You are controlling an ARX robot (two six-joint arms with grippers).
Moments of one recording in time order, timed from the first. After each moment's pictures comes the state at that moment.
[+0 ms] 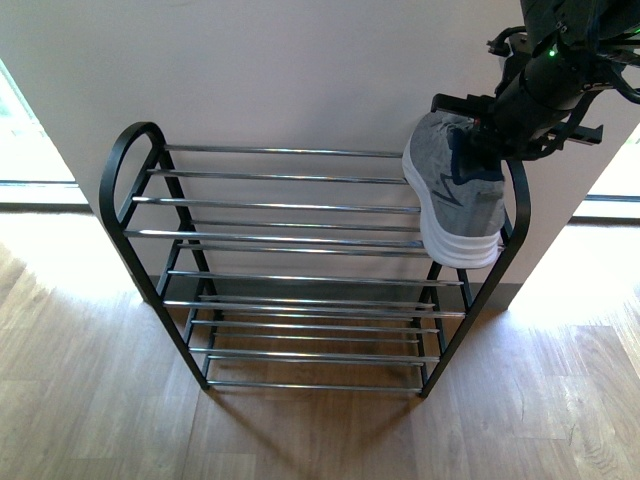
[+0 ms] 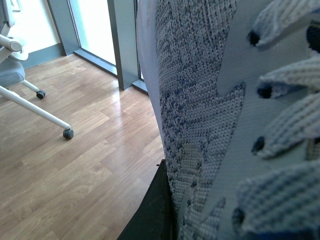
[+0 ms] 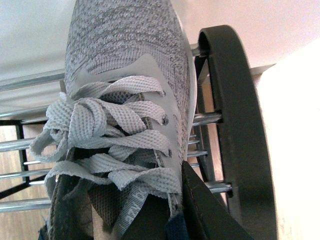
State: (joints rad) left arm -0.36 0.27 0.15 -0.22 -0.95 -0.35; right arm 0.00 2.39 1.71 -0.21 0.11 0.31
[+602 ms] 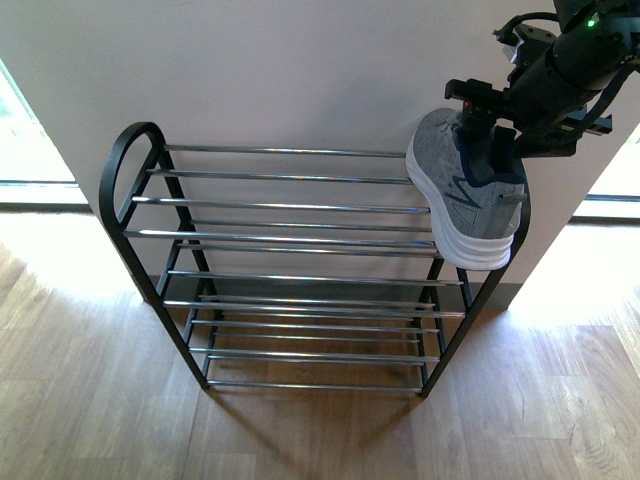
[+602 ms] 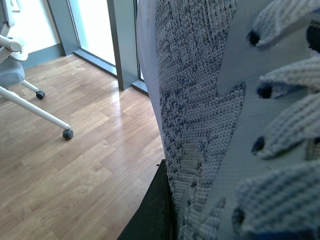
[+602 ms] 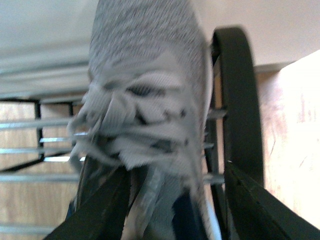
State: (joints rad) left arm -0.36 0.27 0.15 -0.22 -0.95 -0.35; right arm -0.03 2.37 1.75 -0.35 -0.06 0.23
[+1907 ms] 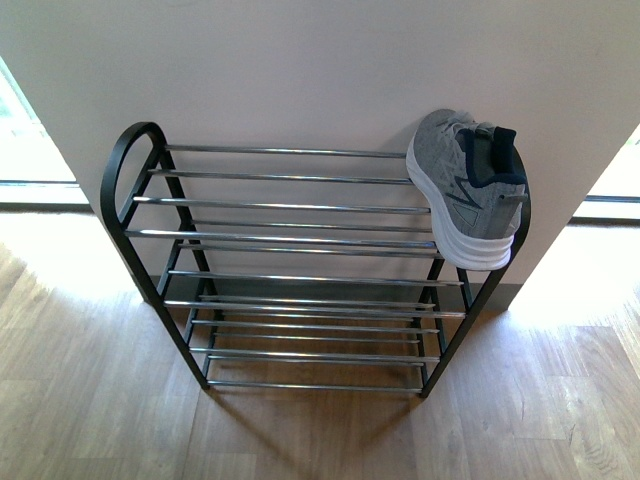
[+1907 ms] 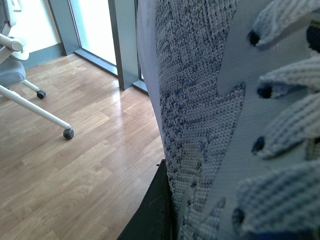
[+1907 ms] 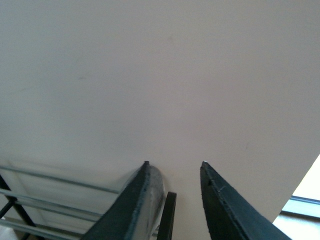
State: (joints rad) left arm -0.36 0.27 0.15 -0.22 -0.95 -0.35; right arm -0.18 1.61 0.61 1.01 -0.17 -0.03
